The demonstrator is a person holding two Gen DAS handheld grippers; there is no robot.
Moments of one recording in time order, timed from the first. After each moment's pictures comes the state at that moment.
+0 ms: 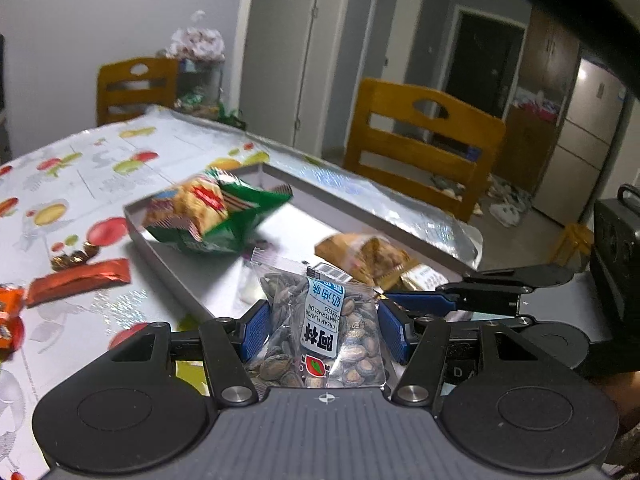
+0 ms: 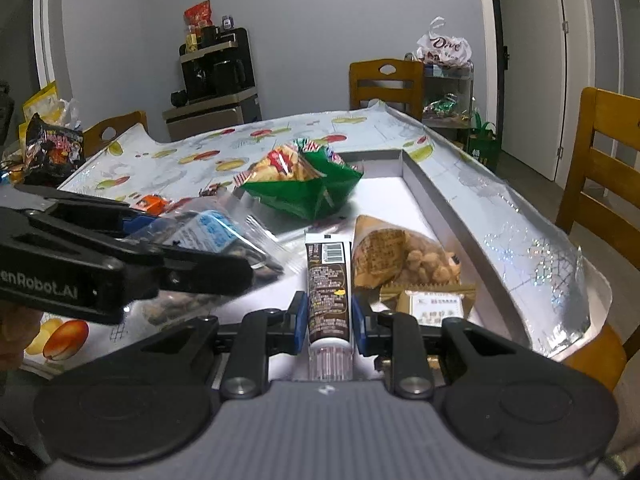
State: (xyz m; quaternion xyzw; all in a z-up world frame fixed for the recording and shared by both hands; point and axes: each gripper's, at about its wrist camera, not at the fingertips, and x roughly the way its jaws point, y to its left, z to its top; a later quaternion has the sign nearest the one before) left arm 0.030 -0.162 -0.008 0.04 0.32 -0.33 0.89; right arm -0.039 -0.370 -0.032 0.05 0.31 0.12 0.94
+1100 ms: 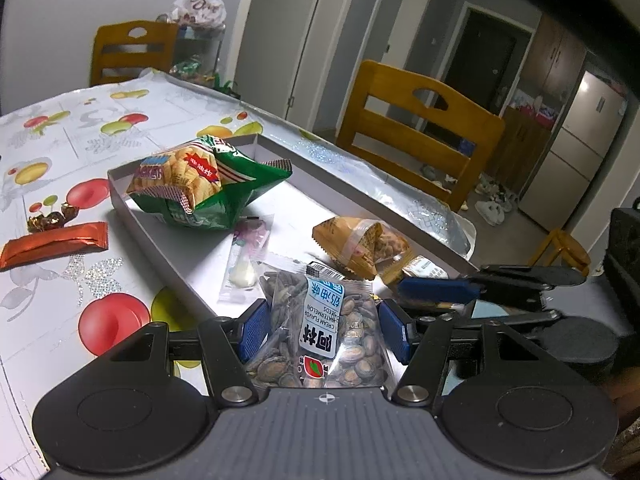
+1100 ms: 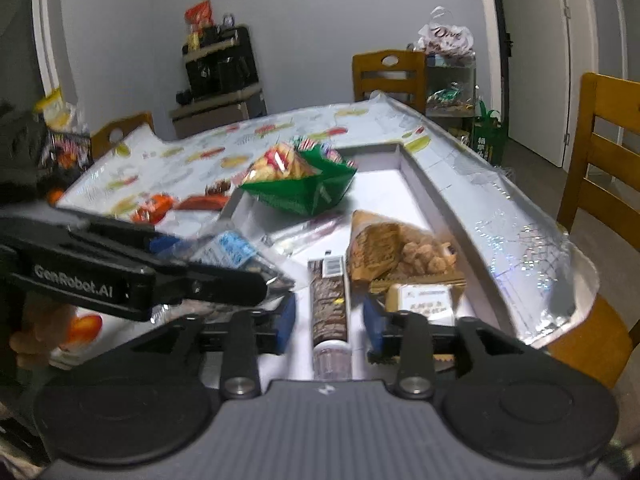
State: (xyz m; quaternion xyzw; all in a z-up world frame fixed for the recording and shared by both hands) left arm 0.046 -0.160 -0.021 0.00 0.36 -0.34 0.87; right arm -0.054 -0.392 -0.028 0.07 0.32 0.14 0.94
